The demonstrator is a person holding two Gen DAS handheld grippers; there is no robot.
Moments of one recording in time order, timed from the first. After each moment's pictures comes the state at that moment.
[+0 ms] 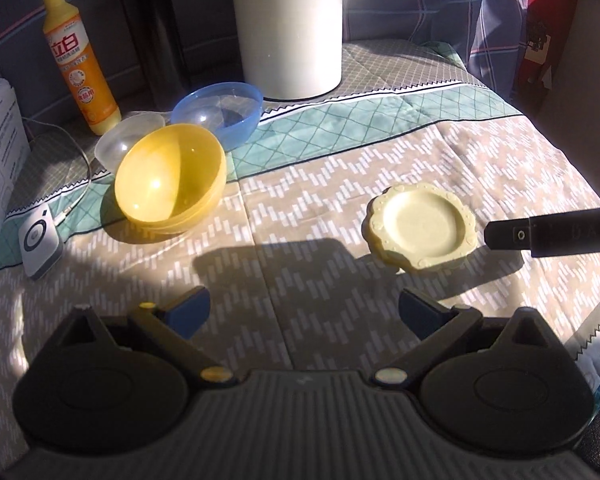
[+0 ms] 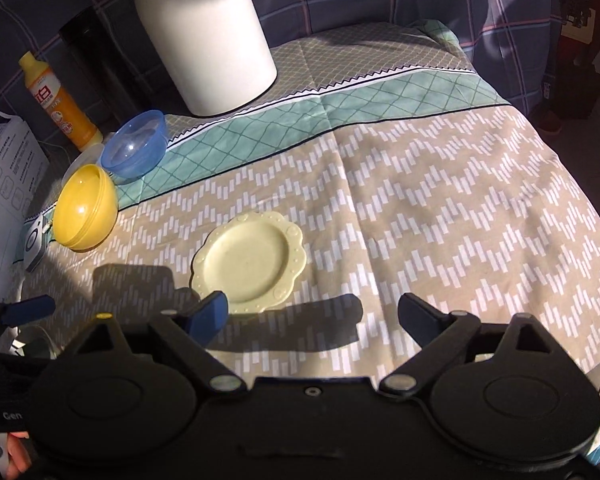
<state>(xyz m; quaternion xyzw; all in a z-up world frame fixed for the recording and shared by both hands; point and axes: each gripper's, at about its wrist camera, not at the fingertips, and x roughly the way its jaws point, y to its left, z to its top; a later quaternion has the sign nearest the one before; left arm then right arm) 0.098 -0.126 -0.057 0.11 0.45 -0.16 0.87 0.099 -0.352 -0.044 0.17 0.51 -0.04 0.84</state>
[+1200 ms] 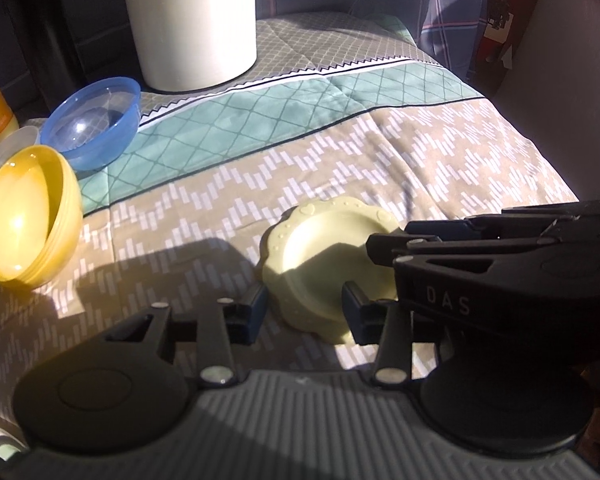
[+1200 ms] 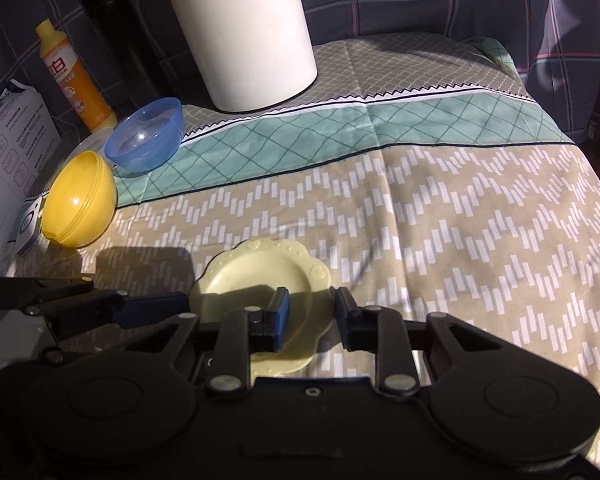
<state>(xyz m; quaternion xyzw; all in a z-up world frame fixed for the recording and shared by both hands) 0.137 -0.196 -0.093 0.10 0.48 -0.23 0.84 0.144 -0.338 -0.081 0.13 0.50 0.02 0.85</state>
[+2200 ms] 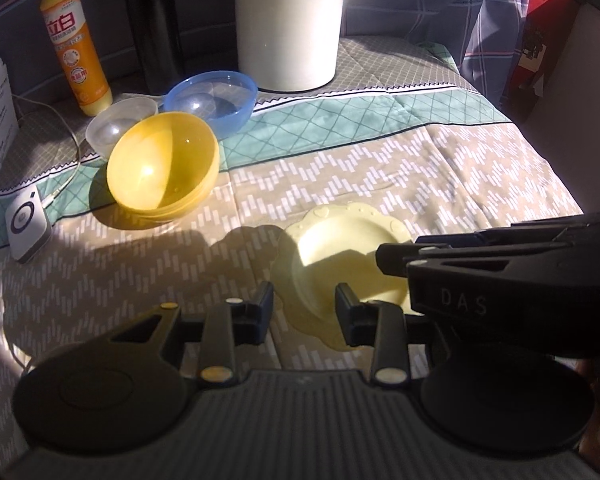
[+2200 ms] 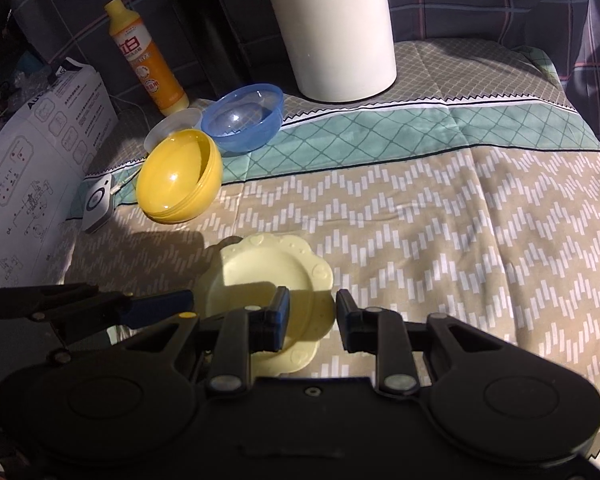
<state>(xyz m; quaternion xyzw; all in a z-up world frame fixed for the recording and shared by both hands) 0.097 -0.106 -0.043 0.07 0.48 -0.17 0.86 0.126 -0.267 -0.028 0.13 0.52 0.07 0.84</state>
